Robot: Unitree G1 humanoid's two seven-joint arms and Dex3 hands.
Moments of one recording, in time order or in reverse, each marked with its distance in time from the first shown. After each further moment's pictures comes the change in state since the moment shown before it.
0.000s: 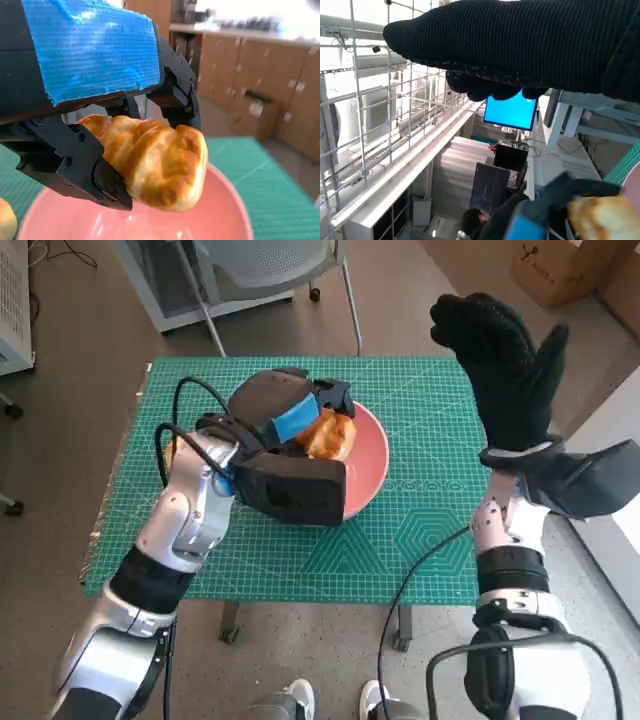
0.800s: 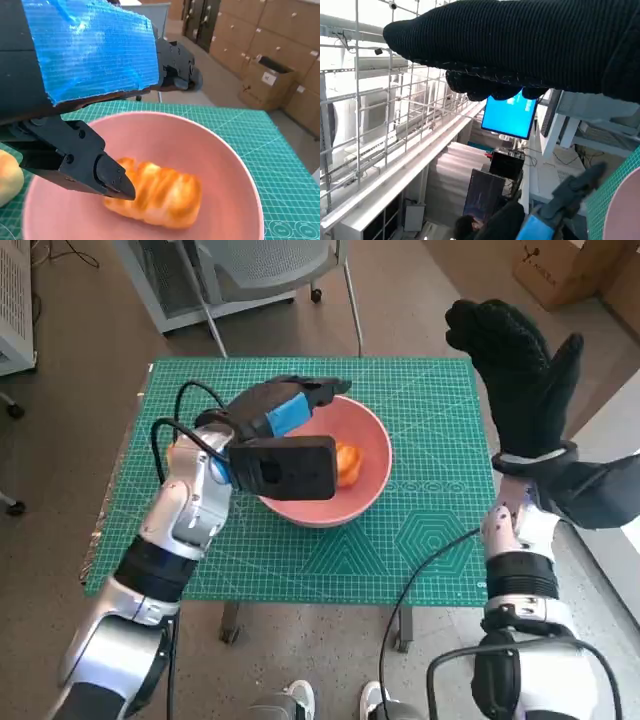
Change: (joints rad) left arm 0.016 0.040 0.054 -0.031 -0.126 0.024 -0.104; right arm 0.024 -0.020 0.009 -0.013 -0.008 -0.033 -0.013
